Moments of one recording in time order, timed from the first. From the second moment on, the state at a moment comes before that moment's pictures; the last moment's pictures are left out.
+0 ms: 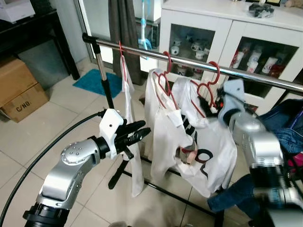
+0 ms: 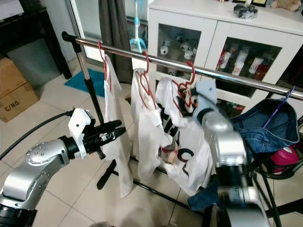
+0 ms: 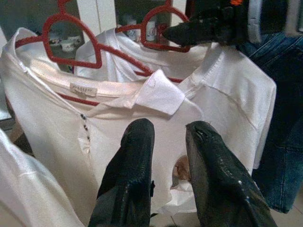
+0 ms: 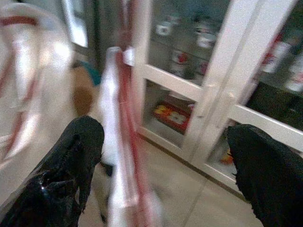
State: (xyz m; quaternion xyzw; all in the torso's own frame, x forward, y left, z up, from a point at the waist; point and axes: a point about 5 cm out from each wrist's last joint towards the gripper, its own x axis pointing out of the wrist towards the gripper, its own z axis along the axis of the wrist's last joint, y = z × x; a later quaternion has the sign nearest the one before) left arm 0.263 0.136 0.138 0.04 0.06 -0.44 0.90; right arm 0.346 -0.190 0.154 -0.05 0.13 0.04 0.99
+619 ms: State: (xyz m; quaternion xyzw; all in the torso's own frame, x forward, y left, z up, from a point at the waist) left arm 0.260 0.137 0.138 0.03 0.07 -0.46 0.88; right arm 0.360 -0.199 0.146 0.02 0.16 0.06 0.98
